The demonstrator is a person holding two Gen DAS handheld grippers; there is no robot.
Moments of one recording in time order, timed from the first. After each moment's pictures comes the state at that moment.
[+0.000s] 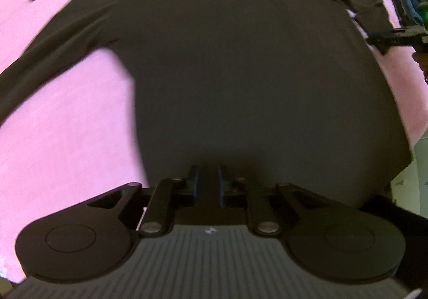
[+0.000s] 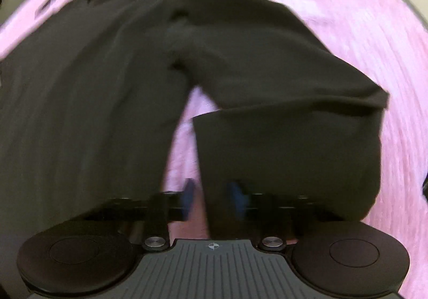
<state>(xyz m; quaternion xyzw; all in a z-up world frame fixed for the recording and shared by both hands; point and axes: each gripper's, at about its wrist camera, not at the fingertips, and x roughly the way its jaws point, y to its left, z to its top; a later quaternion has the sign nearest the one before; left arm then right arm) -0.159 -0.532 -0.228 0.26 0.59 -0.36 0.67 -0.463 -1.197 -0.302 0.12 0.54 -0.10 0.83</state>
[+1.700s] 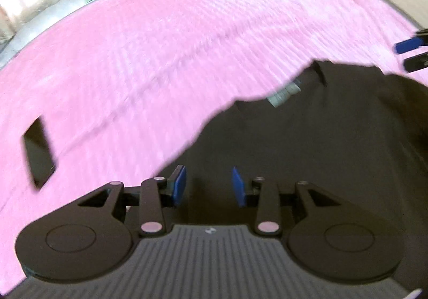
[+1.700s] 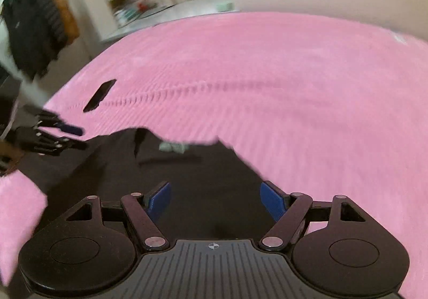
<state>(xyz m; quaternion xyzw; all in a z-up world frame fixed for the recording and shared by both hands) 0.122 -0.689 -0.250 0.27 0.40 -0.41 0.77 -0.236 -1.205 -0.257 0.10 0.41 0.07 0.90</state>
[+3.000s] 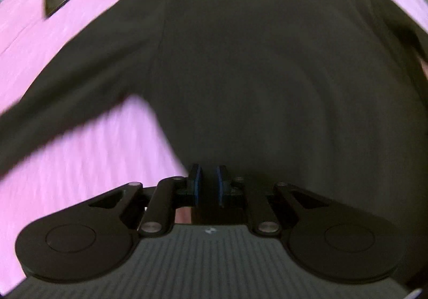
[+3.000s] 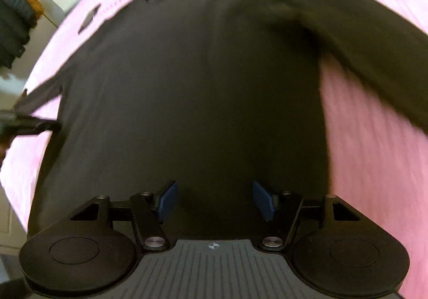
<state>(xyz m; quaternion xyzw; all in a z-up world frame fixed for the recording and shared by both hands) -0.074 -0.525 -0.285 0.27 0.55 -0.30 0.73 -0.506 -1.095 -0.348 0.22 0.55 -0.01 0.81</state>
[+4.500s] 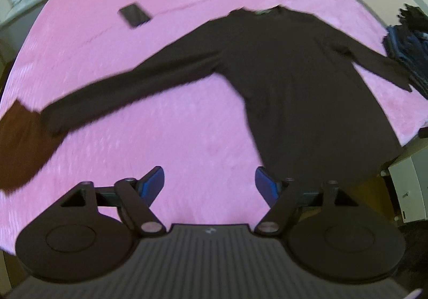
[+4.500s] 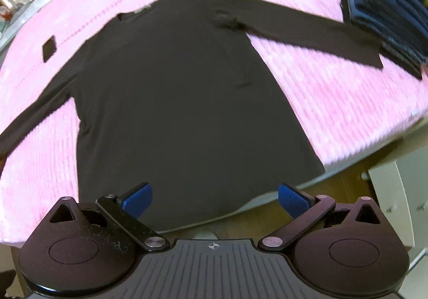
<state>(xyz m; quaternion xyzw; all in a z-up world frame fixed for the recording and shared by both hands) -0.124 -0.304 -0.082 0.21 0.48 -0.36 0.77 -0.596 -0.890 -0.164 0.25 0.53 -0.27 0.77</state>
